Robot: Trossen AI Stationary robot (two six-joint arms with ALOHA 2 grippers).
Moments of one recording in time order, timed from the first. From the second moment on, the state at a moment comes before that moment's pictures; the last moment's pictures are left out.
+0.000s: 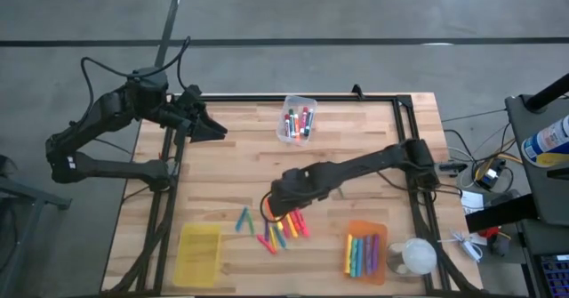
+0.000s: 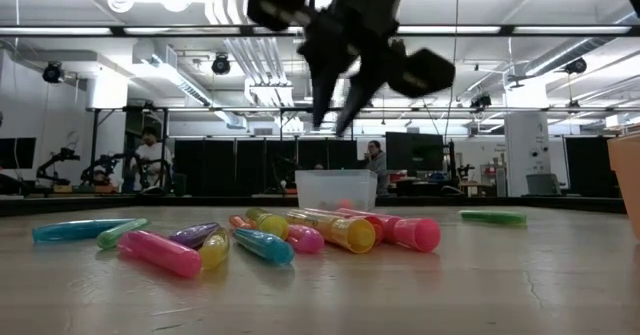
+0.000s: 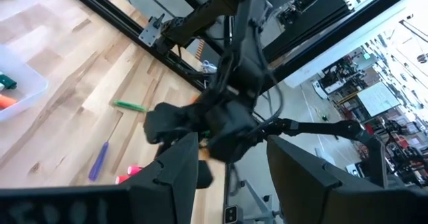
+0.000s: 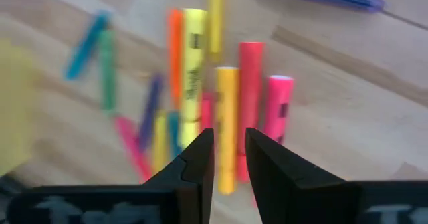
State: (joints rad) left arm 0.39 0.90 1.34 -0.76 0.57 -0.58; right arm 0.20 2.06 1.73 -0.91 -0.01 1.41
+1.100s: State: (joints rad) left arm 0.39 0.90 1.34 -0.77 0.57 -0.58; right arm 0.16 2.26 1.76 -1.00 -0.09 1.25
